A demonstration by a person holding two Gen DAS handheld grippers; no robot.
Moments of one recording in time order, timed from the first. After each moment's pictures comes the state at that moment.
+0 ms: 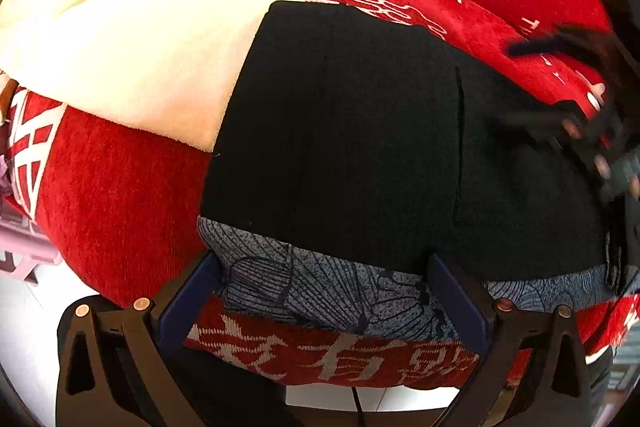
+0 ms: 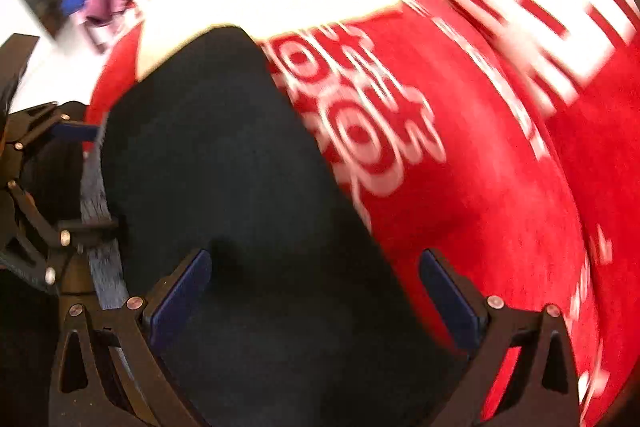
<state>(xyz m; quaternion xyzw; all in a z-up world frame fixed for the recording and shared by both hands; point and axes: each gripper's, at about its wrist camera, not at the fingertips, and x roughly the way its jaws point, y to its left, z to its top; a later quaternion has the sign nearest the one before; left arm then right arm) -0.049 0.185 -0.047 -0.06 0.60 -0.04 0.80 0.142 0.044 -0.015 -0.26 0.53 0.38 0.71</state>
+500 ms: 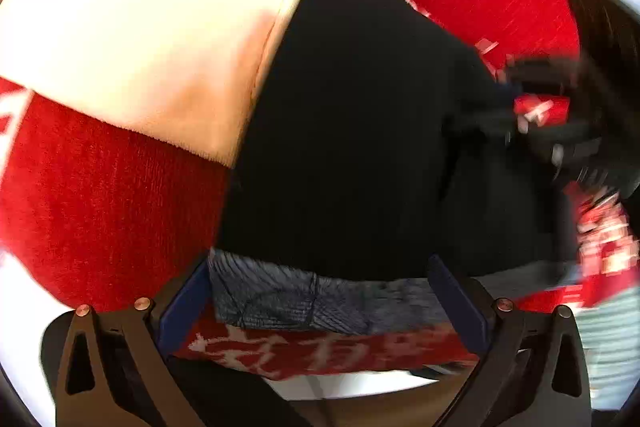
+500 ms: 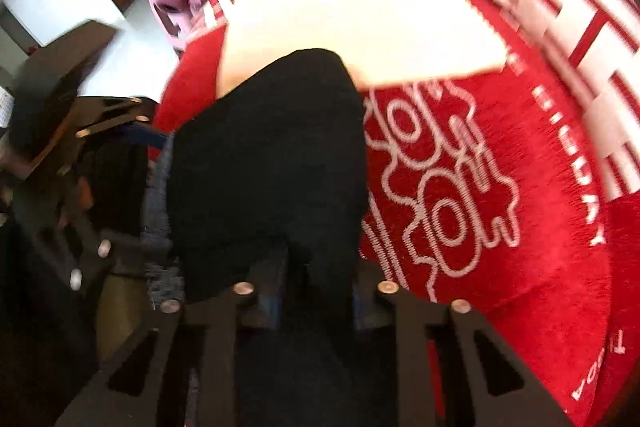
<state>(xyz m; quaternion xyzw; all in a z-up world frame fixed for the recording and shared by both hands) -0.041 0.245 -0.042 -0.19 0.58 -0.16 0.77 0.096 0.070 0.025 -0.26 0.49 0.48 0.68</state>
